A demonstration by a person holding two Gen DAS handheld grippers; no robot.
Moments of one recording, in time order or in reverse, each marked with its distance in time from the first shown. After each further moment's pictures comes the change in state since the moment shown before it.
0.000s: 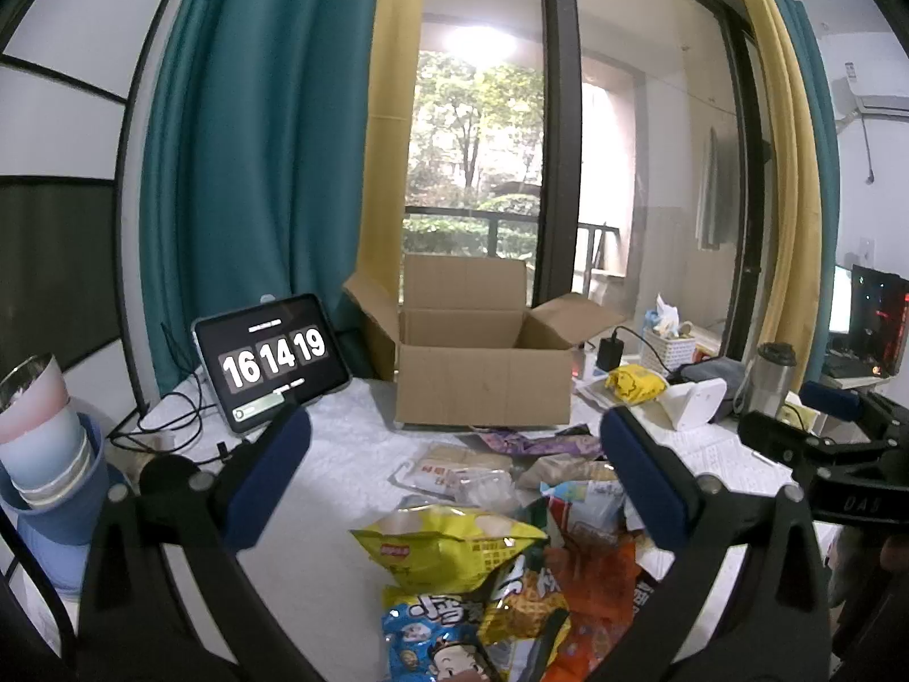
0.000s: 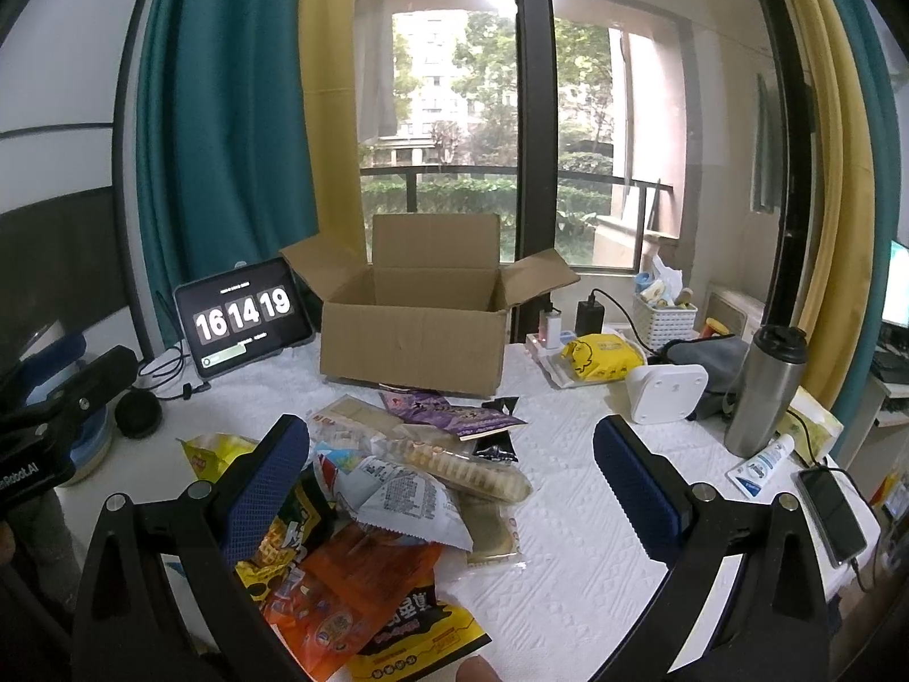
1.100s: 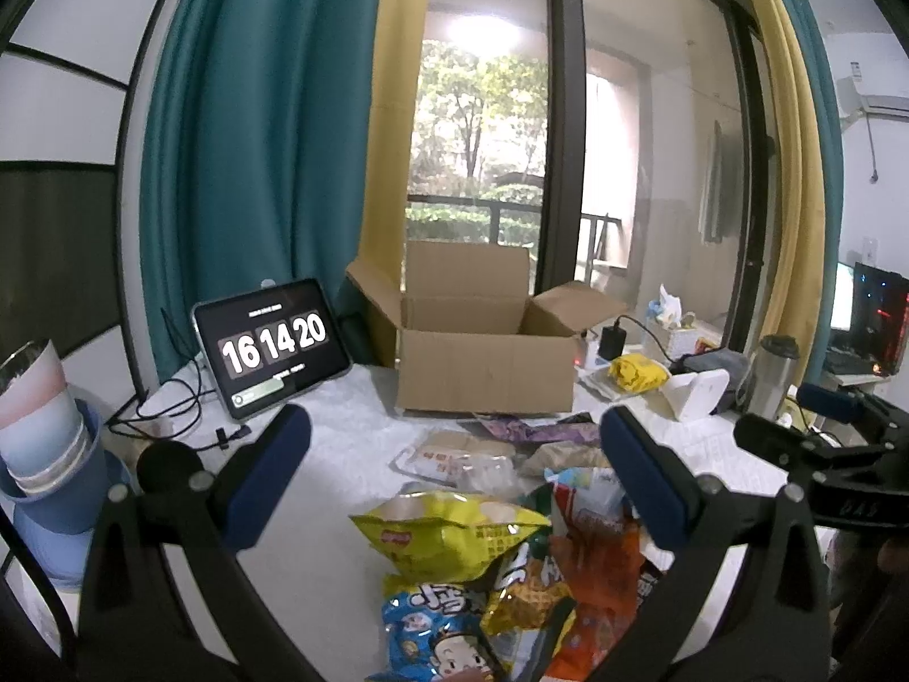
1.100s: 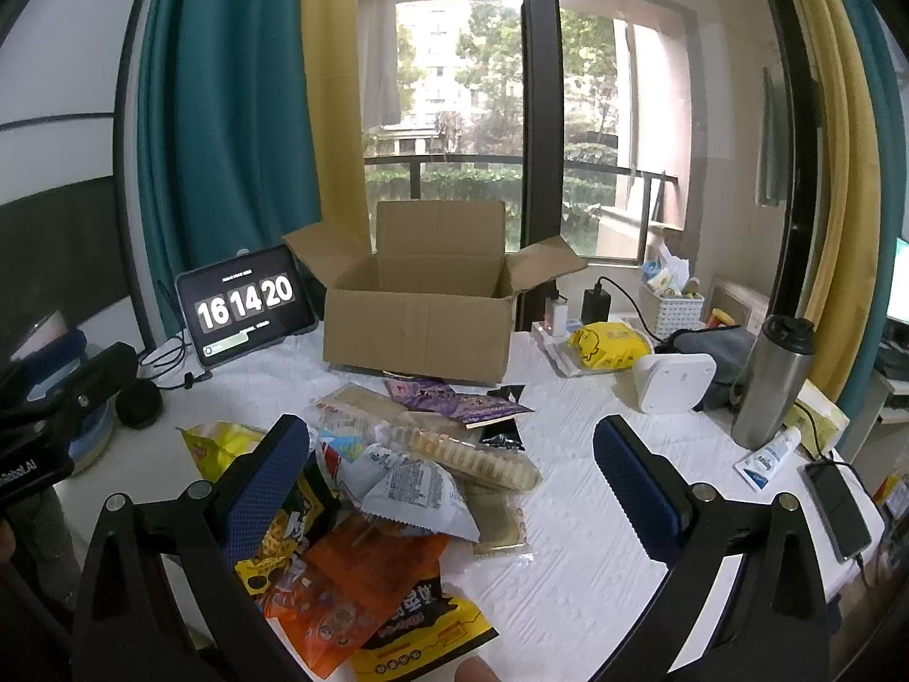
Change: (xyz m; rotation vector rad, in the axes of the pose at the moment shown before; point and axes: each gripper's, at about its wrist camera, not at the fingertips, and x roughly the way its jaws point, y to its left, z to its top) left arm 0.005 0.003 -0.011 -0.008 0.029 0.001; right arm 0.004 0.006 -0.007 -0.004 0.026 0.008
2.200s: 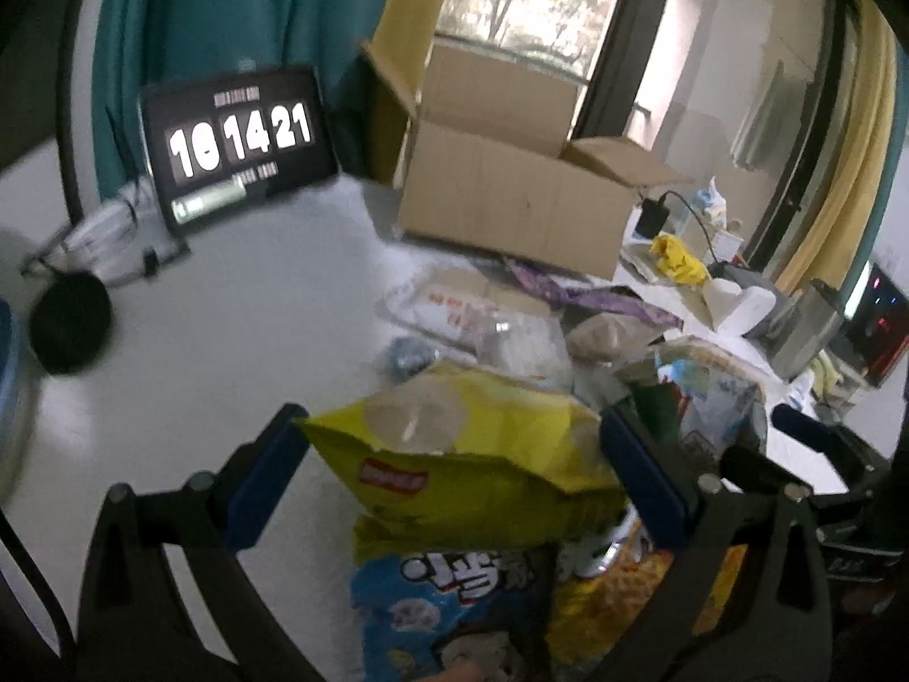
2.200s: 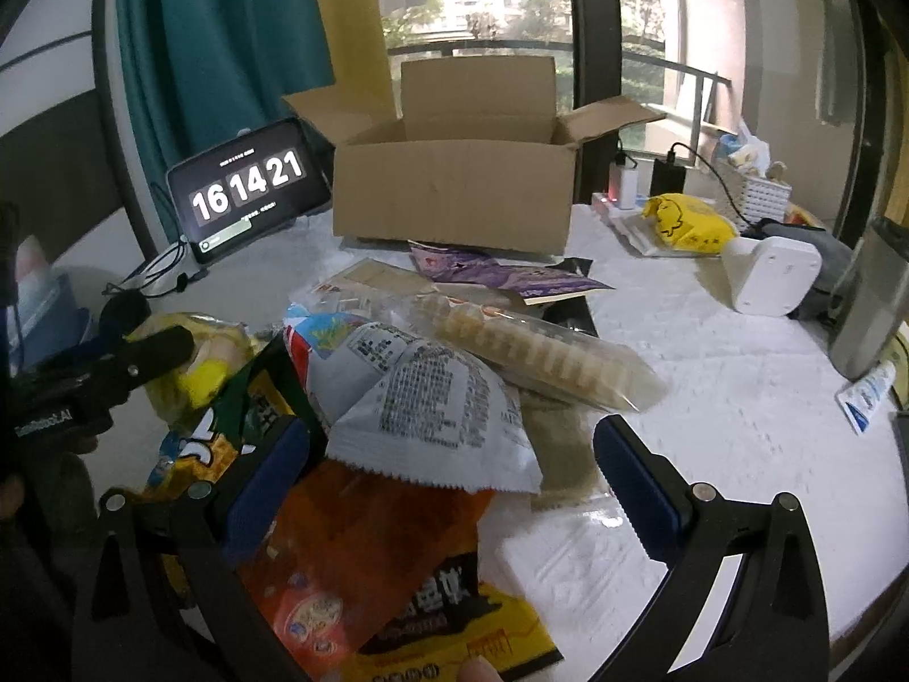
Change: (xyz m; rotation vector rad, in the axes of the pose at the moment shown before) left arm 0.135 0.036 -0.064 -0.196 0.441 -0.060; right arm 0.116 0.004 -0.048 0.005 0.300 0.118
